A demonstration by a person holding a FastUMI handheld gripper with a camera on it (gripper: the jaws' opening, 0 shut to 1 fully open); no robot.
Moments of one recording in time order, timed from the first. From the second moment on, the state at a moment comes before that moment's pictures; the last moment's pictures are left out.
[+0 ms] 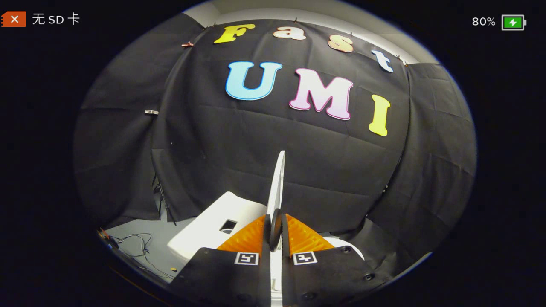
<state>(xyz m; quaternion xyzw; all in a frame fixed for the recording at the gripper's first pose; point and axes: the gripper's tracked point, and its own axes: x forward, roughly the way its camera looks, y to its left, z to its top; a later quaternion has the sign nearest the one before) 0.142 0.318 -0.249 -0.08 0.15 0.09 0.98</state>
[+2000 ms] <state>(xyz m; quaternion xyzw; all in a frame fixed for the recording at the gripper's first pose) 0.115 0.309 -0.122 0.00 0.08 0.11 0.99</state>
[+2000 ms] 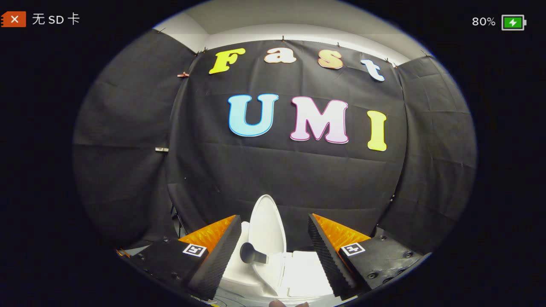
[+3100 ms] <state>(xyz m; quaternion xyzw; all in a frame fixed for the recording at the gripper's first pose) 0.103 0.125 -0.049 0.02 0.04 0.05 1.00</state>
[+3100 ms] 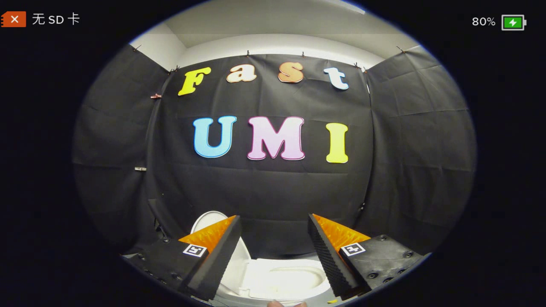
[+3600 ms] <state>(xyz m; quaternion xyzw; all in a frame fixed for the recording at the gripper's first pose) 0.100 0.097 -0.041 0.02 0.03 0.03 1.00</state>
